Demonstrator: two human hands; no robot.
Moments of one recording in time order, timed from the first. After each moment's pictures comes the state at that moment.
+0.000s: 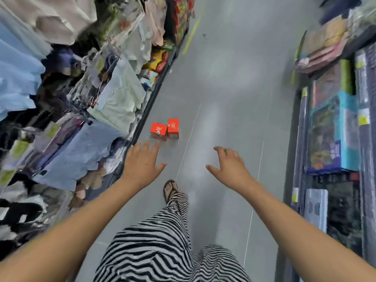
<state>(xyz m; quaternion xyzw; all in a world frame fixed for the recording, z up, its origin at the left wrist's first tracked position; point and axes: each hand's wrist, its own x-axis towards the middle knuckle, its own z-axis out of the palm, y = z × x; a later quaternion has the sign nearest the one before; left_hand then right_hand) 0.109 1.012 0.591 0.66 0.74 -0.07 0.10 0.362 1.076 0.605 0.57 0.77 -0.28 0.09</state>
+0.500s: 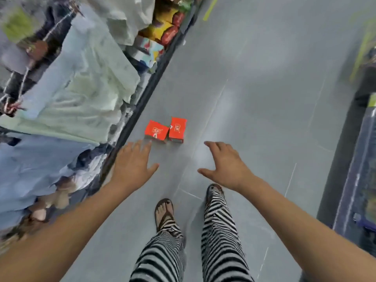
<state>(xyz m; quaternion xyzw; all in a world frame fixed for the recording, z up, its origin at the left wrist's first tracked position) 0.029 1.193 0.335 0.60 0.78 -0.08 0.18 0.266 1.304 0.377 0.44 0.83 -0.31 0.15</state>
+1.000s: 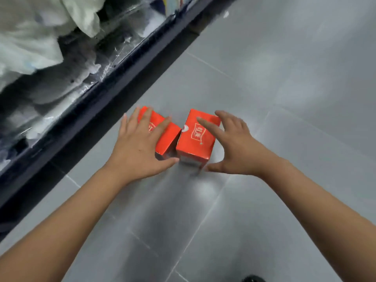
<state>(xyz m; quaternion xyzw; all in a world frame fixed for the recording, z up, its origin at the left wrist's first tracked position) -0.034 1.287 -0.039 0.58 0.81 0.04 0.08 0.168 1.441 -0.024 0.23 0.95 -0.19 0.08</state>
